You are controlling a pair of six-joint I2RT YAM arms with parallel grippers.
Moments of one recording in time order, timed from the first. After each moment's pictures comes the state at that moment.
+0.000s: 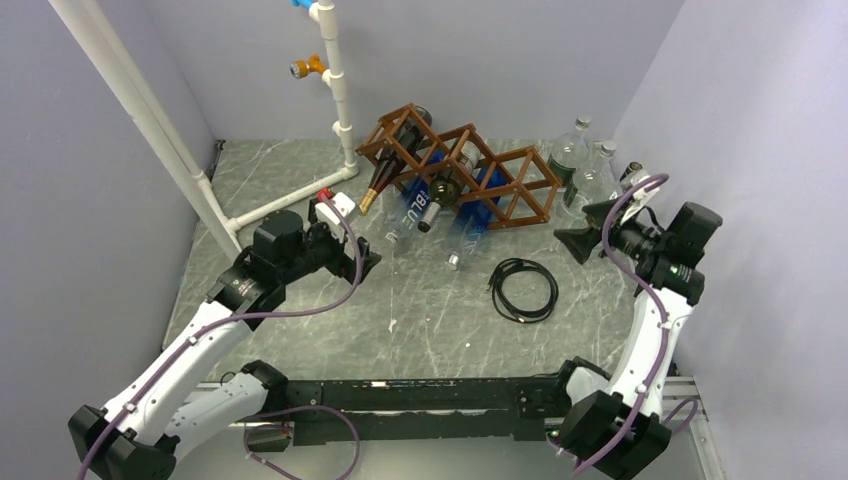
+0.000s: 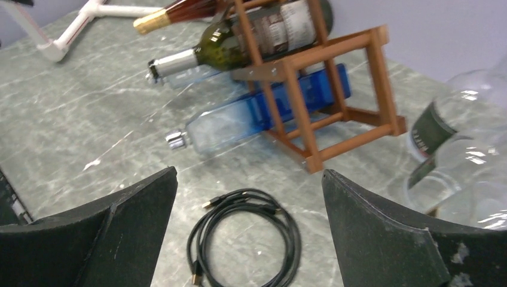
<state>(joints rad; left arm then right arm) -0.55 0.87 0.85 -0.33 0.21 0.06 -0.56 0.95 0.99 -0.54 -1.23 -0.44</state>
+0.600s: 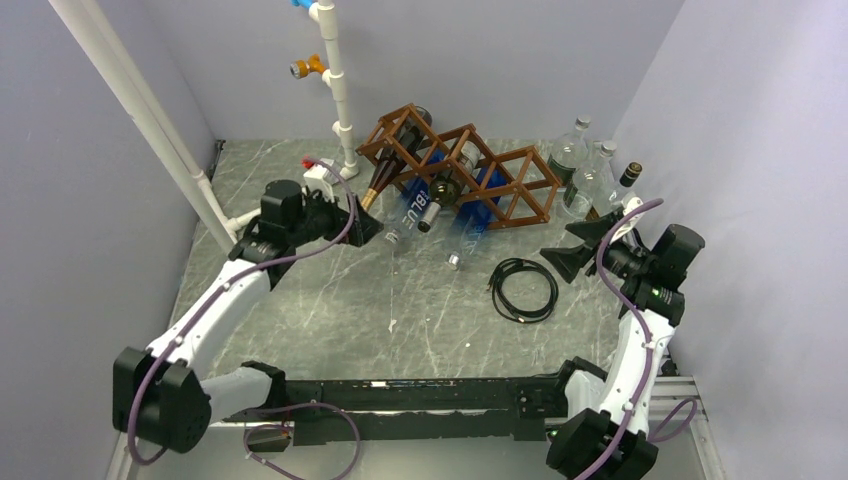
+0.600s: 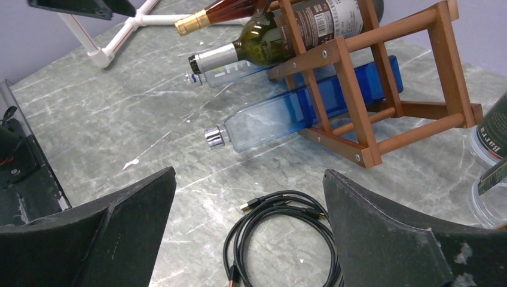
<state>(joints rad) -0.32 1.10 0.85 -0.09 0.46 -0.31 -0.55 0.81 0.75 -0.37 -1.33 -0.28</state>
